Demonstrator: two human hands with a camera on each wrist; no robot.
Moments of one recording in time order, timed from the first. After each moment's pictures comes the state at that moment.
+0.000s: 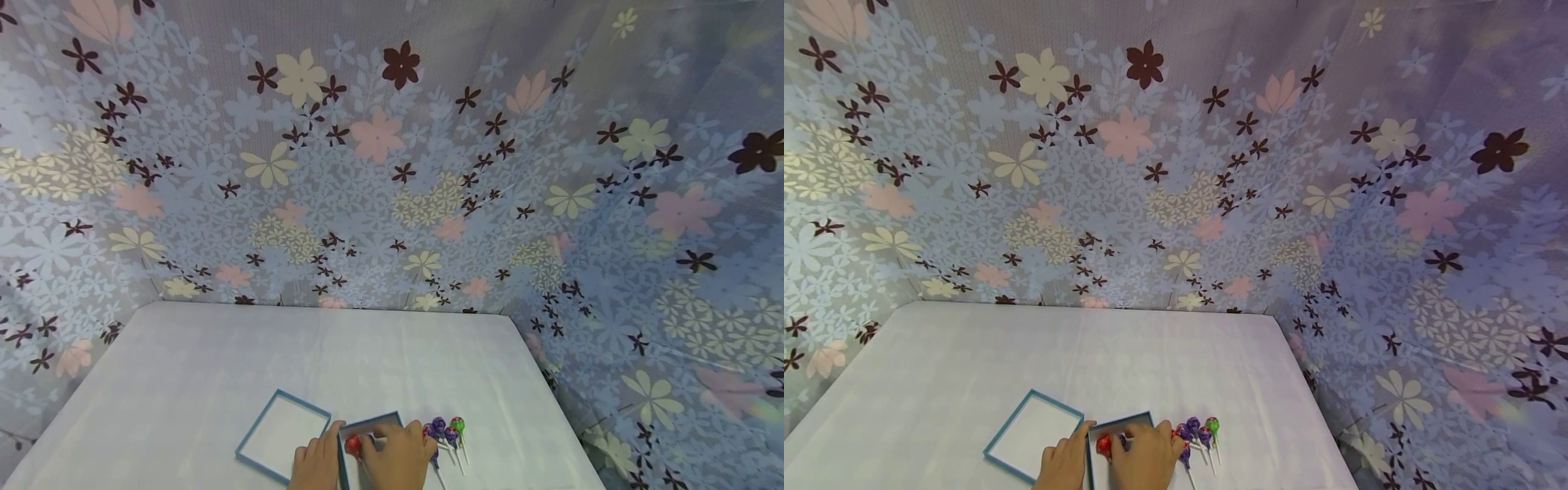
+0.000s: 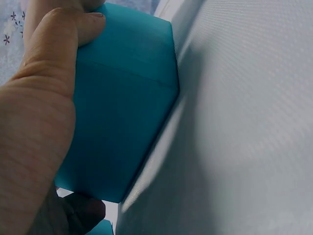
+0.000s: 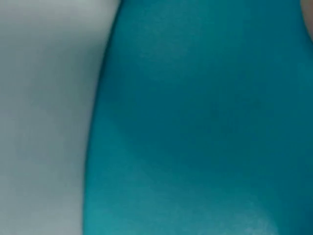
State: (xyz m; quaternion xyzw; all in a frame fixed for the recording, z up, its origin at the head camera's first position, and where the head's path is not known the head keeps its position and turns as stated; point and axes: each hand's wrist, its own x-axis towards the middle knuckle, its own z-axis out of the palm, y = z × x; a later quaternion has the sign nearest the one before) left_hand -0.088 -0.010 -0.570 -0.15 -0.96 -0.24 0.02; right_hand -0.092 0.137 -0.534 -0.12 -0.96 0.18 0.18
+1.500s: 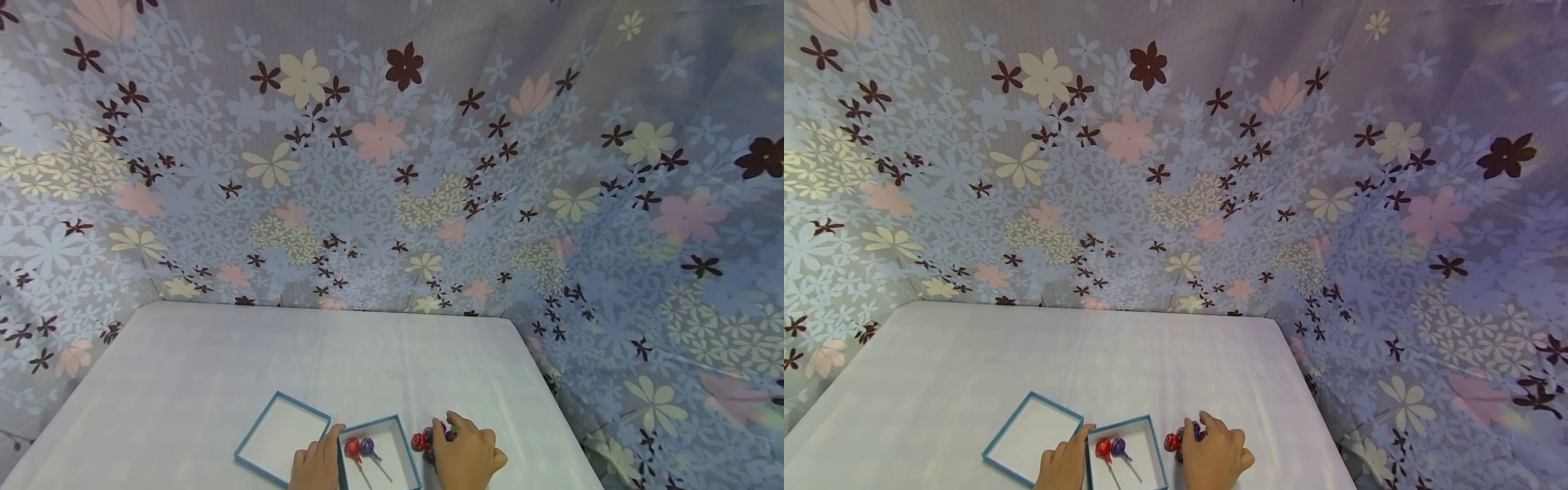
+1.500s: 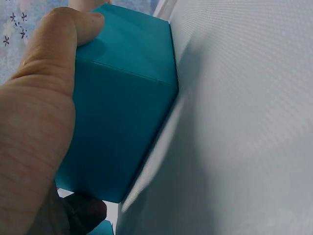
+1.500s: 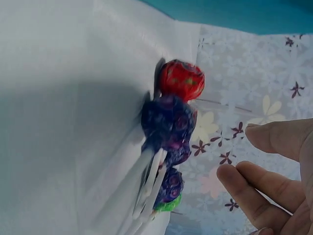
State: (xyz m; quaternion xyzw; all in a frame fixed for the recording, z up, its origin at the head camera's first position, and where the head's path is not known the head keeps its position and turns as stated) left_hand -0.089 -0.011 -0.576 -0.14 -0.97 -0.21 0.04; right_hand -0.101 0.231 -0.527 -0.27 -0.92 0.21 0.21
